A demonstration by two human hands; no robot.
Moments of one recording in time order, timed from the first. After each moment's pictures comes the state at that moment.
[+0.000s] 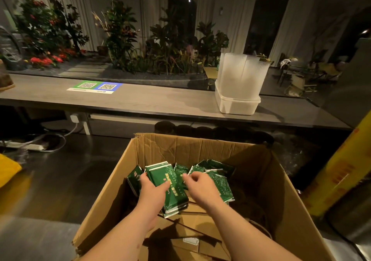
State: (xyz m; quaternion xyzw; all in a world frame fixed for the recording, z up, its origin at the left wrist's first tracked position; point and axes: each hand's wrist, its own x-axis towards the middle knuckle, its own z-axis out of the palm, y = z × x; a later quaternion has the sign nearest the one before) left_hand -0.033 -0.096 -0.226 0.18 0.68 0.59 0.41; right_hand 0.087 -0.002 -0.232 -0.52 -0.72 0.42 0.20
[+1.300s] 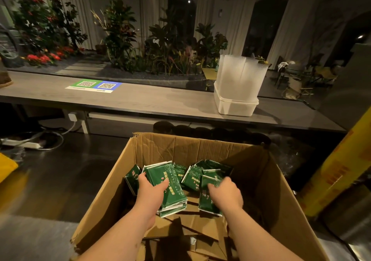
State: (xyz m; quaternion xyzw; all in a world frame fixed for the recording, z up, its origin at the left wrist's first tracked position) left_hand -0.035 -0.098 -0.225 0.15 0.66 0.60 0.43; right_hand 0.140 0.034 -0.264 -0.70 -0.66 0.23 0.12
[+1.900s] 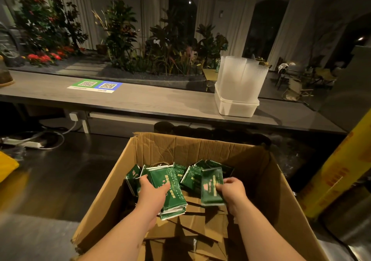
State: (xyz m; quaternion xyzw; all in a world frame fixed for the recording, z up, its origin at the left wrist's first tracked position) left_hand -0.032 -0.101 -0.223 0.16 0.68 0.58 0.43; right_hand 0.156 0.044 -0.254 -0.63 -0.46 0.56 0.28
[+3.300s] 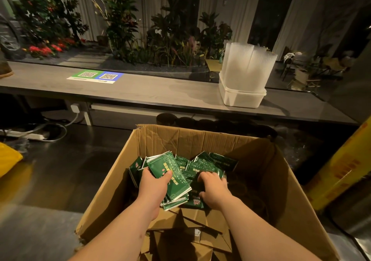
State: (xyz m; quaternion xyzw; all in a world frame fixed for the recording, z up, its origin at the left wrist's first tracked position) left_hand -0.033 -0.098 -0.223 0.16 0.65 0.62 0.41; right_hand 0.118 0.029 -0.277 -0.47 -0.87 0.16 -0.02
